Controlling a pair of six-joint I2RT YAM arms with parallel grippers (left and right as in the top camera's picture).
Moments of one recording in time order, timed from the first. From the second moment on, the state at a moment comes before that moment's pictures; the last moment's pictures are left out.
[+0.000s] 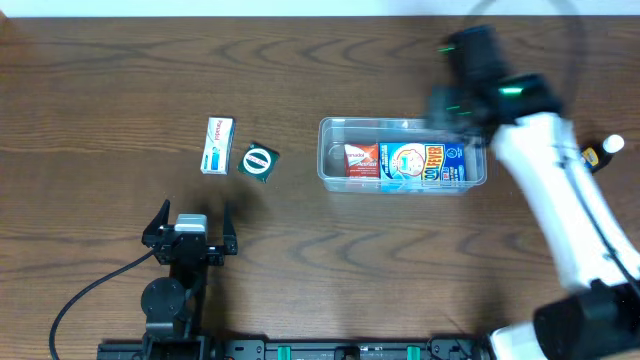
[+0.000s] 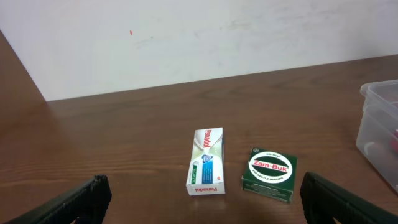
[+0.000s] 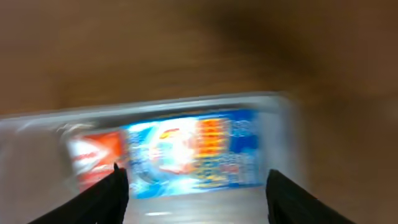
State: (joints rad) left arm -0.01 0.01 0.02 -0.12 -0.01 0.12; right arm 0.21 1.64 1.59 -1.07 0.17 0.41
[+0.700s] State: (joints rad) left arm -0.01 0.01 0.02 -0.12 -0.01 0.12; right arm -0.47 1.70 1.59 -0.99 0.17 0.01
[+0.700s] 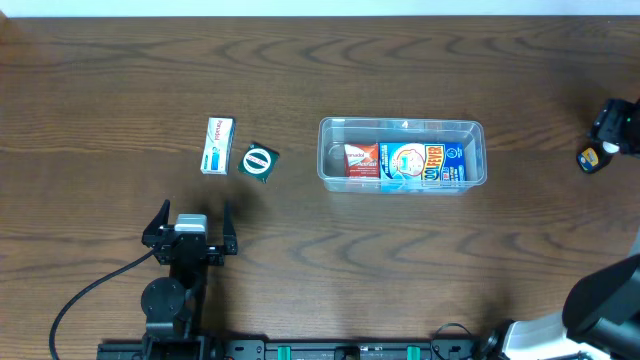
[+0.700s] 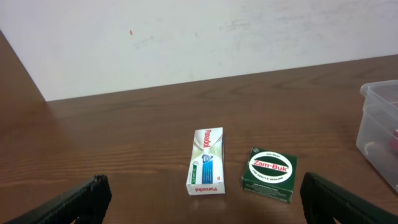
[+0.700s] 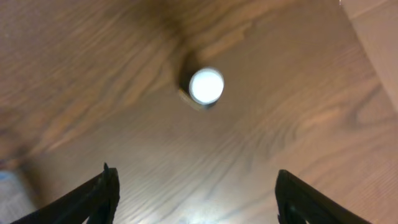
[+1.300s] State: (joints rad) left arm -0.01 0.01 0.02 -0.12 -0.01 0.13; right arm -0.59 1.93 1.59 -0.80 -0.05 -0.31
